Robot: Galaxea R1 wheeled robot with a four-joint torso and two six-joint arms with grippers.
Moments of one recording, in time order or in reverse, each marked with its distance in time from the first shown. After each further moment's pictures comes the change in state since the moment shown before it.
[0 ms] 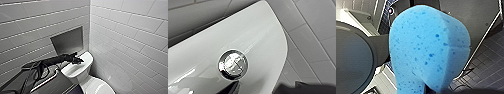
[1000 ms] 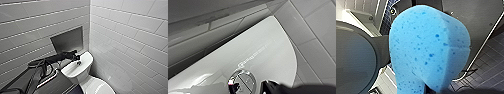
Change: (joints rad) left arm -0.030 0.078 -0.172 0.020 0.002 0.002; right arm 0.003 0.013 0.000 0.001 0.001 0.000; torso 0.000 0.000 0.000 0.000
